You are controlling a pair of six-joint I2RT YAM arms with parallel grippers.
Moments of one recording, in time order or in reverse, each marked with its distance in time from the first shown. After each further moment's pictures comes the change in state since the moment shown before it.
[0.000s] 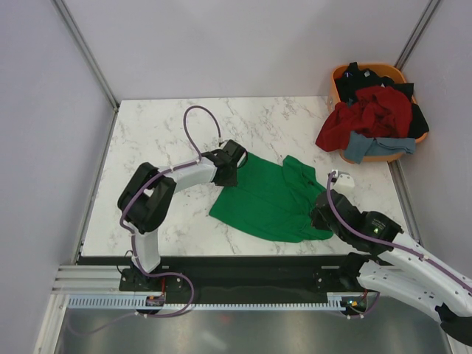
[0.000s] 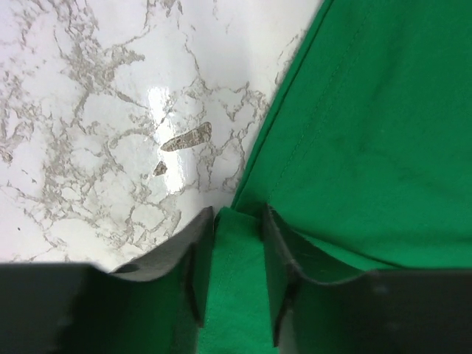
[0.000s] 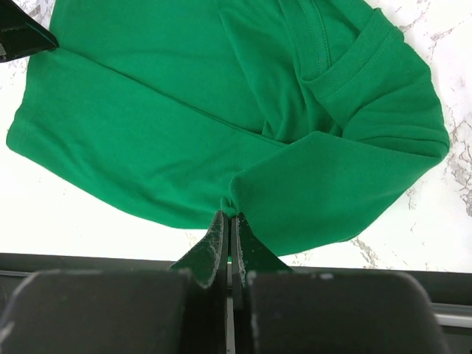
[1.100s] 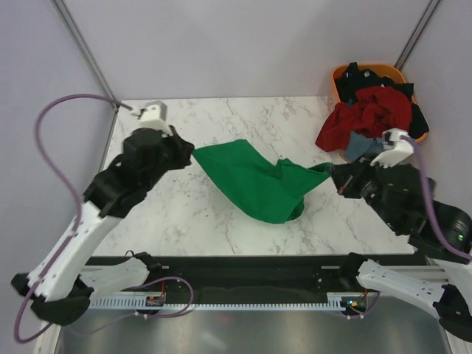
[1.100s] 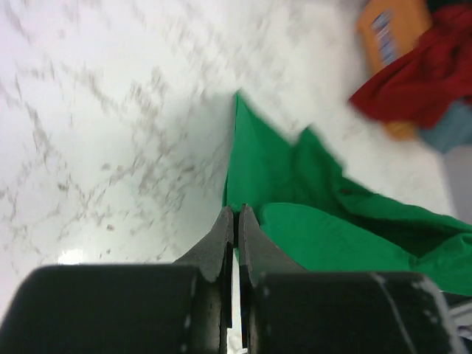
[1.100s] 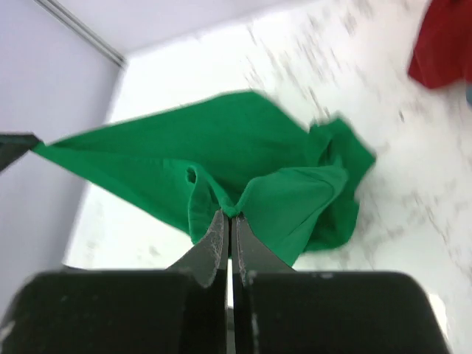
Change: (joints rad) left arm -0.001 -0.837 0.084 -0.287 -0.079 -0.015; right arm 0.000 0.066 0.584 -0.060 0.047 -0.144
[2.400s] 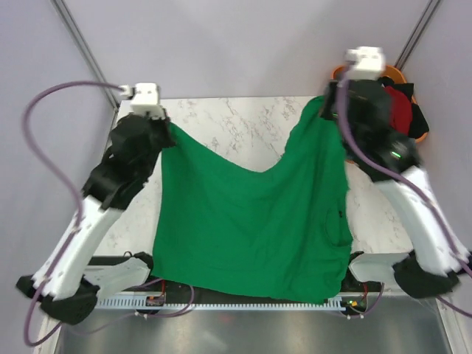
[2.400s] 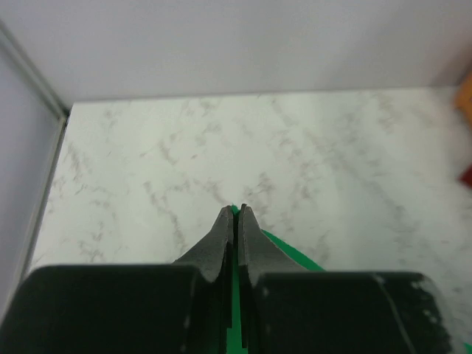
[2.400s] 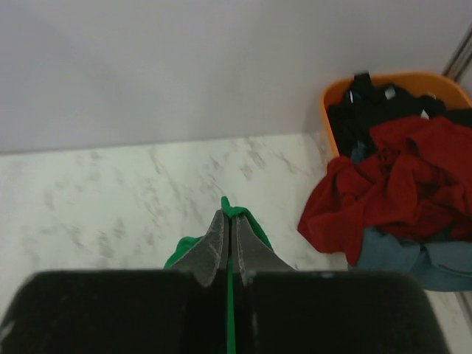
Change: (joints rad) left arm 0.064 -0.081 0.124 0.174 -0.179 0.436; right arm -0.280 0.438 0.483 0.313 0.063 -0.523
